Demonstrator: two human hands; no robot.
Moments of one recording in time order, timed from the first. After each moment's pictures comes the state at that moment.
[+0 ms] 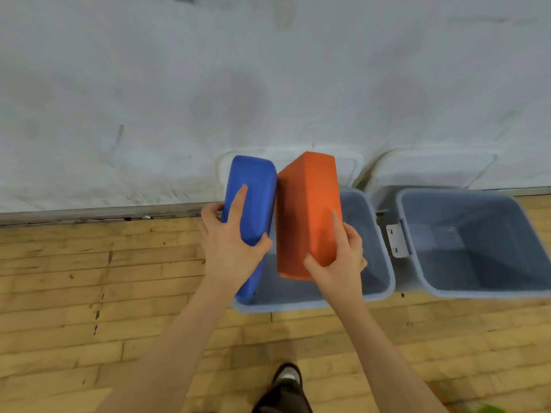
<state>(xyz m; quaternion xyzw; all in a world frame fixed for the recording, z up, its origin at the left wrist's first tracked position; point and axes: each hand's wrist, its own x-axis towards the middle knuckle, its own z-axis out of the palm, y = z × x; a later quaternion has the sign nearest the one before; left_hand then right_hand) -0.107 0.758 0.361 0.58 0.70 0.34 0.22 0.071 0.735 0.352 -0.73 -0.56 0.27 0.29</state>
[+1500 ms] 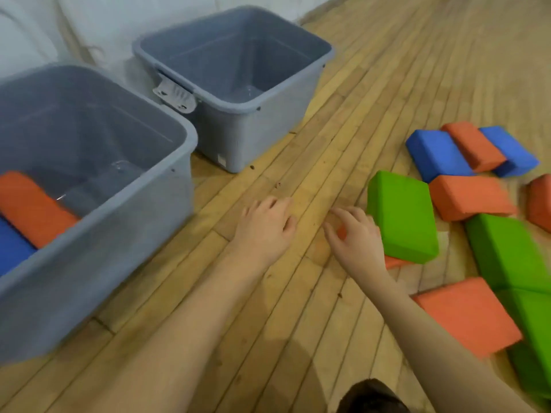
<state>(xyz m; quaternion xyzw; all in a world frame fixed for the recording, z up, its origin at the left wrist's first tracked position) 0.223 0.564 0.038 0.93 0.23 0.10 0.28 0.329 0.418 0.015 -0.93 -0.32 -0.02 0.20</state>
